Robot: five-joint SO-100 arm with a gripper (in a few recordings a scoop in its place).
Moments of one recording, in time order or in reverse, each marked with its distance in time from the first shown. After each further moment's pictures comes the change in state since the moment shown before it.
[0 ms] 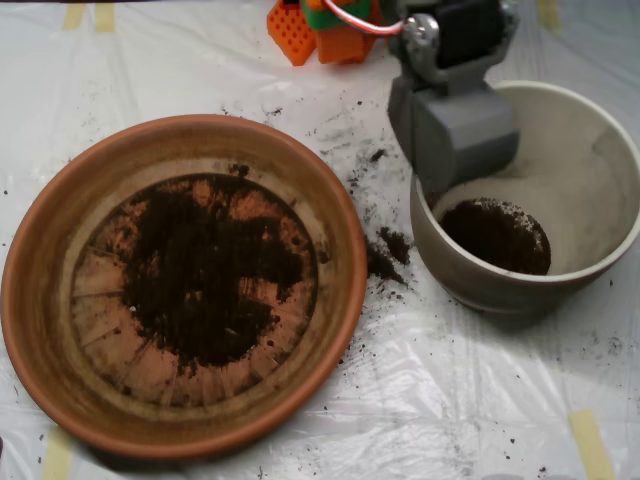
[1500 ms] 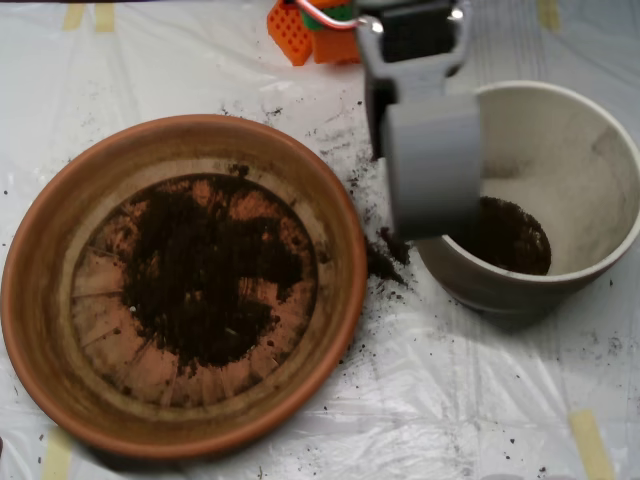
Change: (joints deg) arm 11.2 0.8 -4.3 5.4 9.2
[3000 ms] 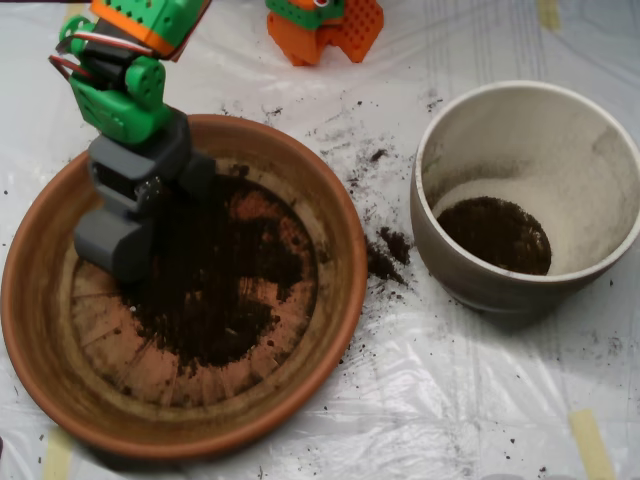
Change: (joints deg) arm 44.2 -23.9 29.7 -26.2 -11.5
